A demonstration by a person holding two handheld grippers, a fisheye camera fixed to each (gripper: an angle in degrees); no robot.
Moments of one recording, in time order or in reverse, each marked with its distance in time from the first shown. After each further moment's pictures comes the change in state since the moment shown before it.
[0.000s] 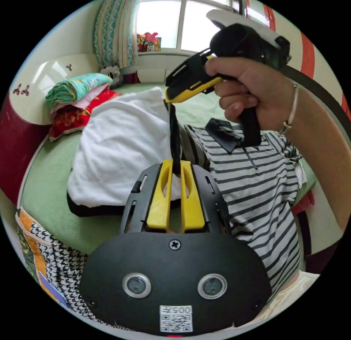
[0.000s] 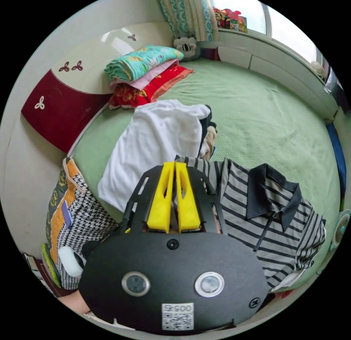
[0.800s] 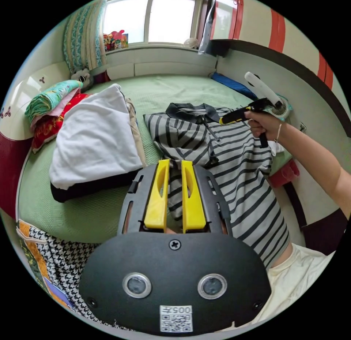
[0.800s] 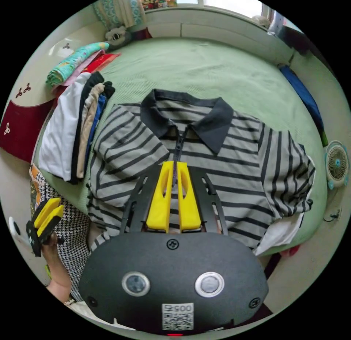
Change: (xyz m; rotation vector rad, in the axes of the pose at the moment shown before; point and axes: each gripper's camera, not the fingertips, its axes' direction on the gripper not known) left arm 0.071 0.009 0.026 -0.119 0.131 0.139; right arm 0.224 0.128 0.006 -0.144 0.224 0.282
